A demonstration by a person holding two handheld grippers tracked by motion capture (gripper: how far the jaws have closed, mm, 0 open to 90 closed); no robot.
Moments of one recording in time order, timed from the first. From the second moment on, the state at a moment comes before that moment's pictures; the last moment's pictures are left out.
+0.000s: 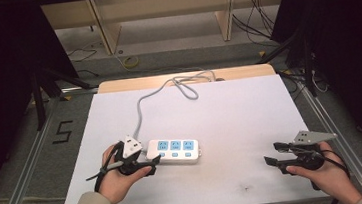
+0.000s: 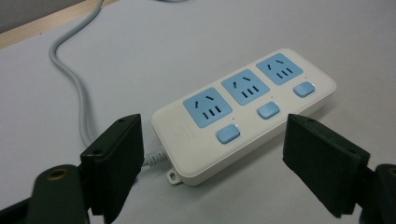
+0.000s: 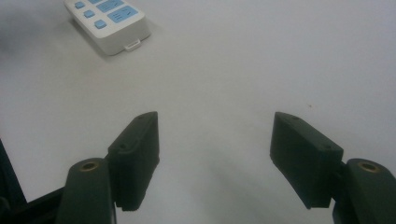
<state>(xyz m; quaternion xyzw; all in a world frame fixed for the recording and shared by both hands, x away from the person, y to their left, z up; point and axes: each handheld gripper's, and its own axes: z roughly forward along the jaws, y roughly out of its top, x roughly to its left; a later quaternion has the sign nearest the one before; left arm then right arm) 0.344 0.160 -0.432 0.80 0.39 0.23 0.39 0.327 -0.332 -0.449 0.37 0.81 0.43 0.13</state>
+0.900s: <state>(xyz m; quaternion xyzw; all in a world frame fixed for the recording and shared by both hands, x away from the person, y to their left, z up) 0.320 0.183 -0.445 0.81 0.39 0.22 0.38 0.327 -0.332 -0.449 0.37 0.81 0.43 0.13</state>
